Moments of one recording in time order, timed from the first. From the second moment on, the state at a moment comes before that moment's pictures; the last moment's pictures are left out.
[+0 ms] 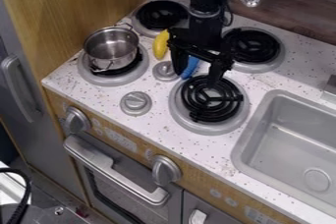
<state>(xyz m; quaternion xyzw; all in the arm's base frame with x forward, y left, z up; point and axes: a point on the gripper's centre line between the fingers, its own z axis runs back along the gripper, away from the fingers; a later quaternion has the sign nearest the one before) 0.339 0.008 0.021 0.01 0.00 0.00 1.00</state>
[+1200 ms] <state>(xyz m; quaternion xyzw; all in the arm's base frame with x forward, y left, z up) 0.374 0.160 0.005 0.02 0.04 0.18 0.98</state>
